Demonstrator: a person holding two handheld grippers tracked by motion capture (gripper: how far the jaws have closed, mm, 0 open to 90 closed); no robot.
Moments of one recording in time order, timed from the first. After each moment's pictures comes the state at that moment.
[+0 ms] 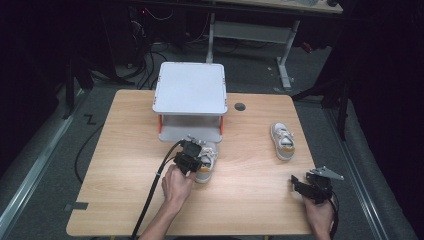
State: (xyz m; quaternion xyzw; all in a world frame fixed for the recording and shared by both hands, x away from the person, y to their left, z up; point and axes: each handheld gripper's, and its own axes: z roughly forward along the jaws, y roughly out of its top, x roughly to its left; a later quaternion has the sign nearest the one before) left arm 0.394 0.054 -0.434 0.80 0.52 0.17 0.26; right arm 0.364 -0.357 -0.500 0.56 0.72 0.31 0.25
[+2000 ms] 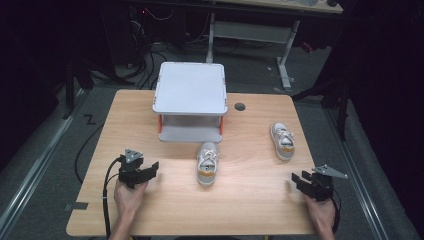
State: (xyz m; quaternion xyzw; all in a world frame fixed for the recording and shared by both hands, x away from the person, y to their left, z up) left arm 0.357 0.218 -0.492 0.70 0.58 0.23 0.36; right arm 0.363 -0.357 -0.485 0.54 0.73 0.35 0.23
